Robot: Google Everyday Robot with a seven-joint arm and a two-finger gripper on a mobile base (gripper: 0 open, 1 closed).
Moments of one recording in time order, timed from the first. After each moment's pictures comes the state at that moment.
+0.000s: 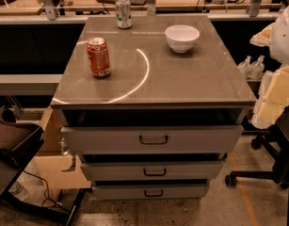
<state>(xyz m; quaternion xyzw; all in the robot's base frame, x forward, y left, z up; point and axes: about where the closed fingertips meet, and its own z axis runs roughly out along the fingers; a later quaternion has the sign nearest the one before) 0.438 -0.215 0.983 -0.60 0.78 -0.04 0.17</state>
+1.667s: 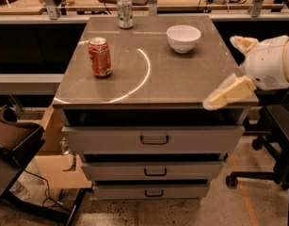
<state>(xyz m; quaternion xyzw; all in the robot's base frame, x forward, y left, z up) 0.529 -0.178 0.941 -0.51 0.72 0.07 0.46</state>
